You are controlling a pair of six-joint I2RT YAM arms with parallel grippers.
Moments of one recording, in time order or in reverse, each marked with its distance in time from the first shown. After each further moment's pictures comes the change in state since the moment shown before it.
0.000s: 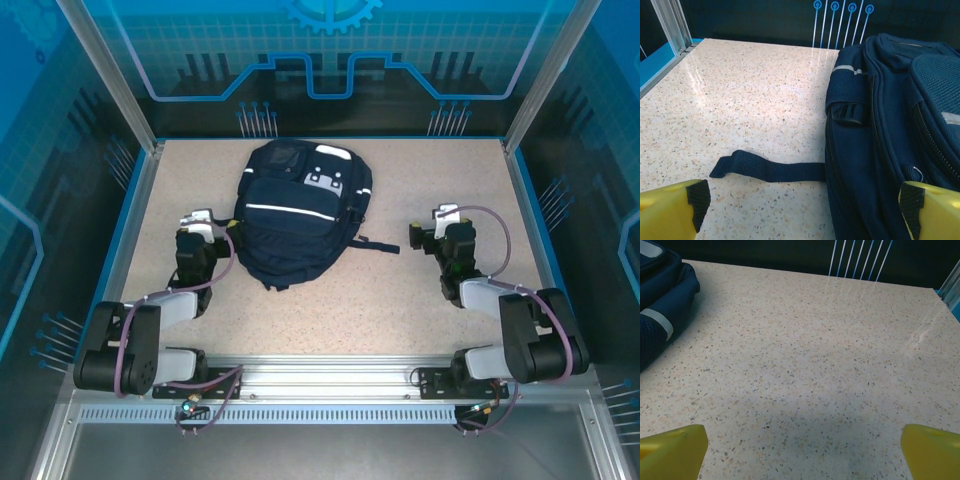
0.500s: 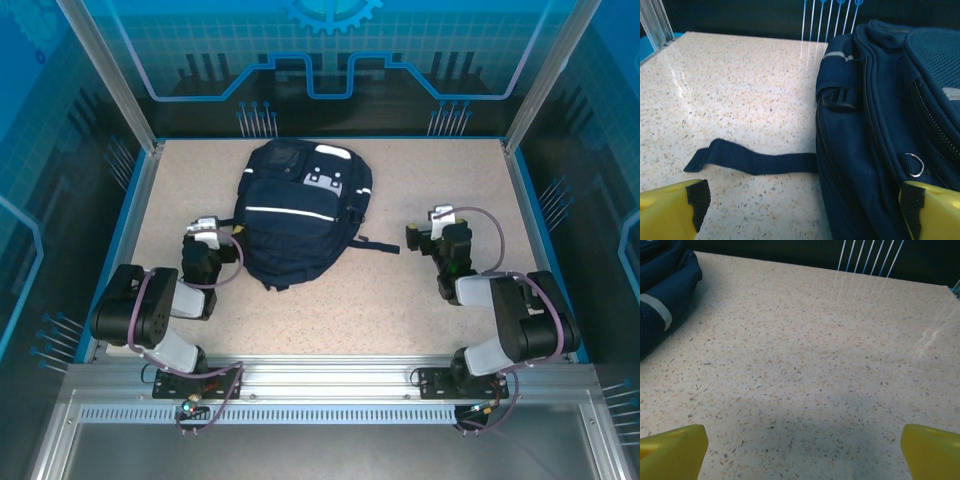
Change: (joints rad) left arm 0.000 0.262 -0.062 0.361 0.044 0.005; right arm 0.000 0.115 -0.004 0.108 -0.026 -0.015
